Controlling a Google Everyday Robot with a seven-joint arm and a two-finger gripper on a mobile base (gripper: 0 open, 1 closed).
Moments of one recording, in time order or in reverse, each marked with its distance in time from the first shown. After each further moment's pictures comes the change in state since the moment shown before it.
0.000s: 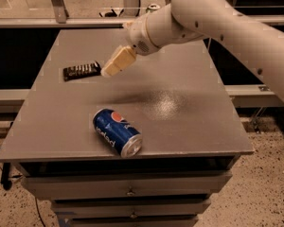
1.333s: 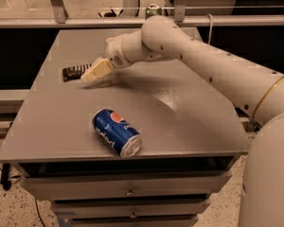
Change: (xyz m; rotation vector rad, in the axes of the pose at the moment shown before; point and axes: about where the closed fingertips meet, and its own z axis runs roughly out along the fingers) arm 0.014 -0.014 0.114 -0.010 -0.105 0.113
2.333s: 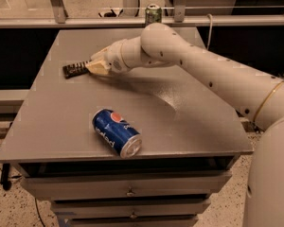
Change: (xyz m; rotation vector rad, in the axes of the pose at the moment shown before) arm 0.007 0.010 0.007 -0.007 -0.026 0.022
